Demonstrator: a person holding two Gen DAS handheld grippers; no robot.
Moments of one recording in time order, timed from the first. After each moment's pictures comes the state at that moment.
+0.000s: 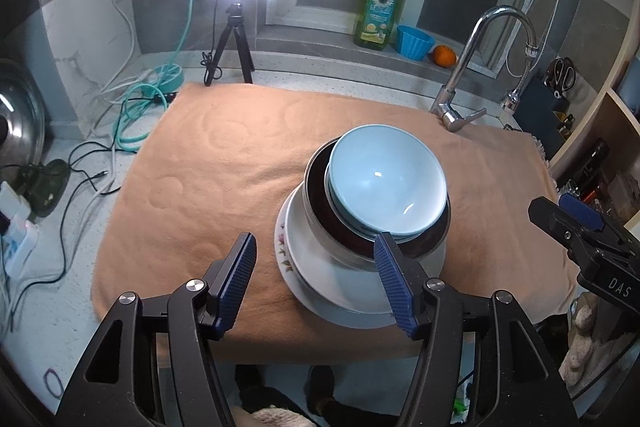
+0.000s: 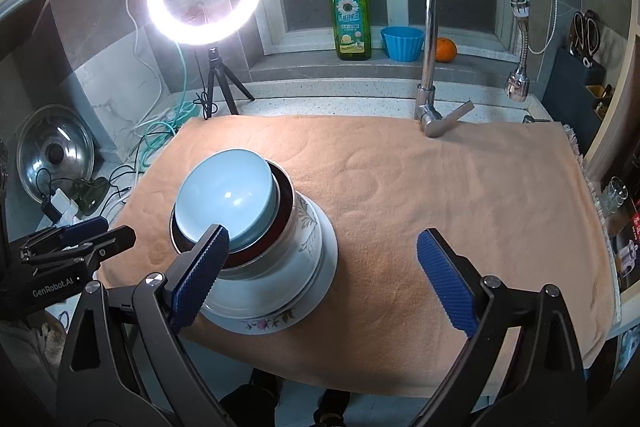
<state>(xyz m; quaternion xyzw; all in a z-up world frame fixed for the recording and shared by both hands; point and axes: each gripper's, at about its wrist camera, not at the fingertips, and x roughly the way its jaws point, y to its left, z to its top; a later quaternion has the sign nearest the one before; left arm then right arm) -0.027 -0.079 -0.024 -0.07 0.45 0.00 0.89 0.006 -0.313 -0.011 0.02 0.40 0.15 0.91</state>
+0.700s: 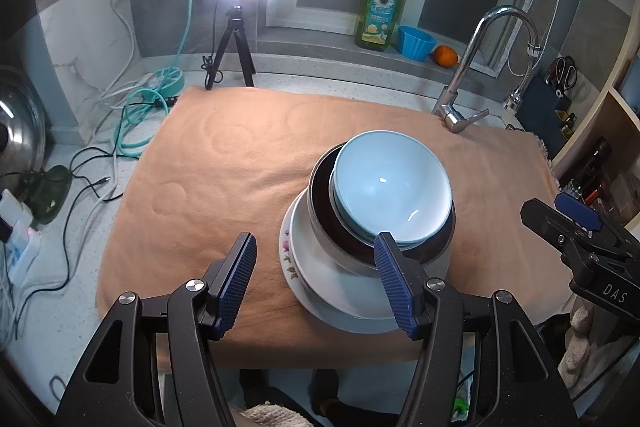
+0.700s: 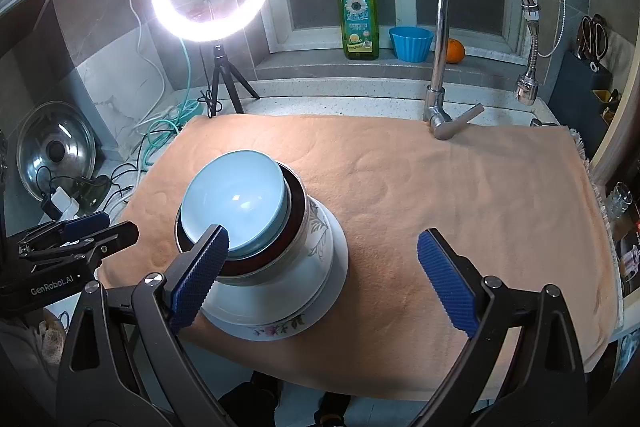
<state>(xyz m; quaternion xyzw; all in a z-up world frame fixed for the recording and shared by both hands) -0.022 -0.076 -0.021 -0.06 0.45 0.00 0.89 0.012 -0.302 -0.013 0.02 0.40 0.15 0.91</state>
